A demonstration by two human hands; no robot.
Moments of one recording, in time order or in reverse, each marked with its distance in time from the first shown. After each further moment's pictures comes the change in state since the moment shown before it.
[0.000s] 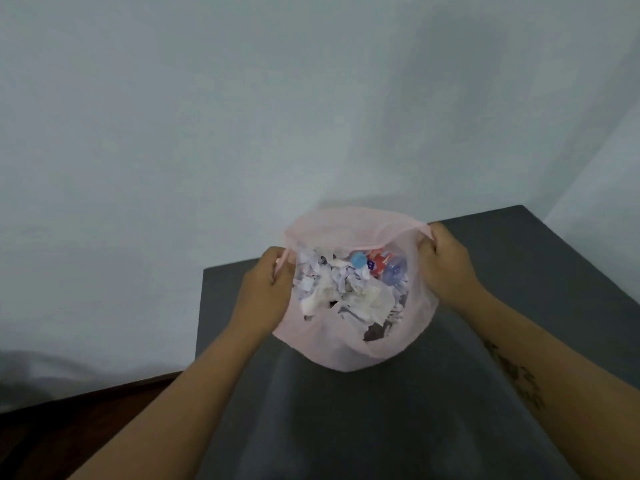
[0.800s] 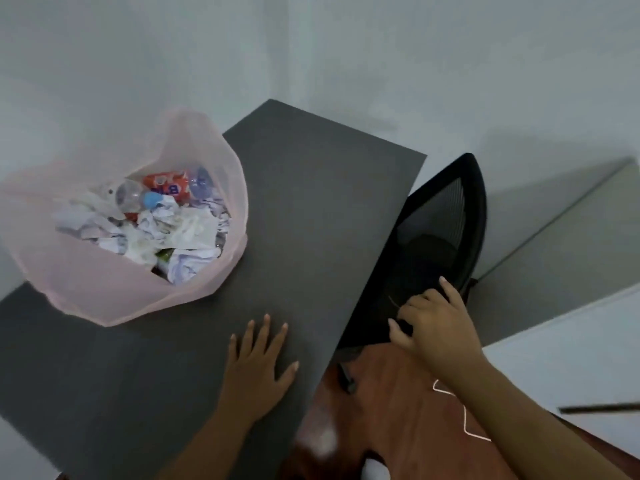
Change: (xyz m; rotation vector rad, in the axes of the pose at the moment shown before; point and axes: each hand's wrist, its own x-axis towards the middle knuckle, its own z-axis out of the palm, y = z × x) left_hand -0.180 -0.162 0.127 0.768 -0.866 0.785; right_hand -0.399 0.090 -0.024 -1.022 0.145 0.328
